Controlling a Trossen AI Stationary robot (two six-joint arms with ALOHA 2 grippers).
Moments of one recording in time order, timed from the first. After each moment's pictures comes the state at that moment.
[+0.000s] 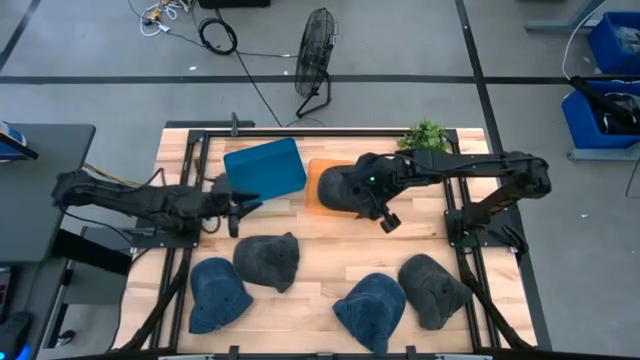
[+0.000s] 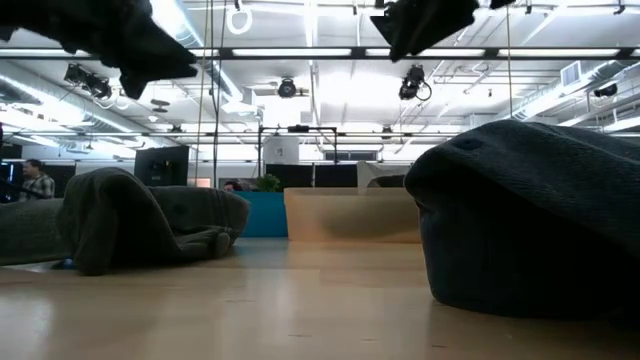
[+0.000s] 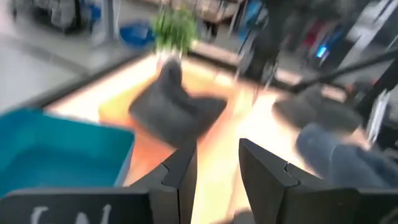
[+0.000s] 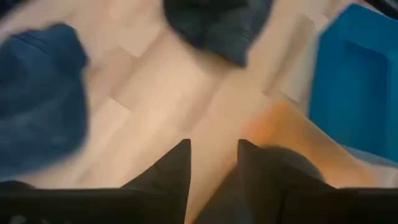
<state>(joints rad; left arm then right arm) -0.17 0.62 0.43 -0.10 -0.44 -0.38 -0.04 1.49 1.41 -0.92 -0.23 -0.62</state>
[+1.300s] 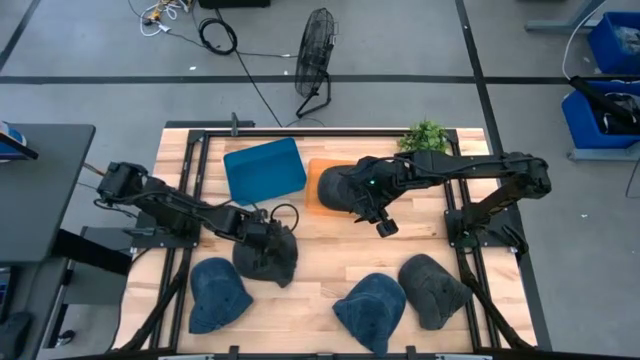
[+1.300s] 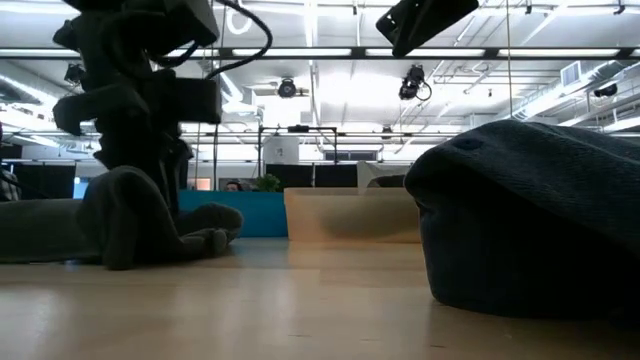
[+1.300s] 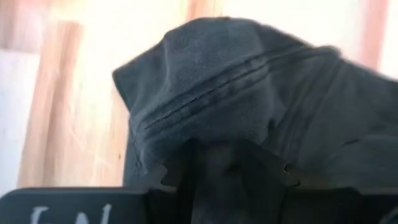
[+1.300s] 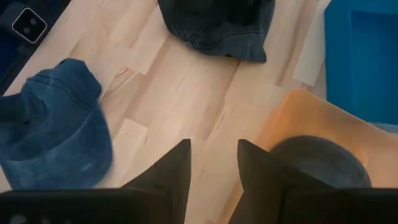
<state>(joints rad) -0.24 1.48 0.74 -0.38 -0.13 -0.37 -0.02 1.49 1.41 -0.92 -0.23 -0.40</state>
